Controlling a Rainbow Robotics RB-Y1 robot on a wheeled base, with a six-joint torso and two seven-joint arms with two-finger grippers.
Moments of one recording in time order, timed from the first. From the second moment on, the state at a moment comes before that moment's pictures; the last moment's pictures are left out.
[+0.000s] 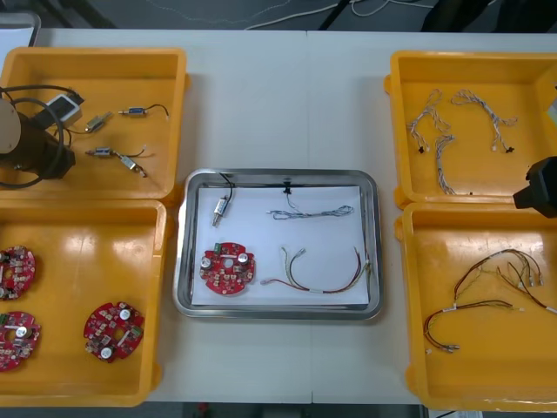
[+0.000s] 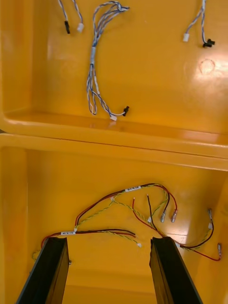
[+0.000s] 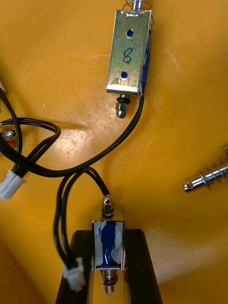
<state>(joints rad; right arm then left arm) -0.34 -0.89 -0.18 -2.21 -0.94 1.92 1.17 -0.61 0.73 -0.04 -1.19 0.55 1.11 -2.16</state>
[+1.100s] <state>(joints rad) -0.18 -0.90 -0.25 -2.05 -0.95 1.75 1.29 -0.61 0.73 -0.03 -1.42 0.61 1.41 -2.16</state>
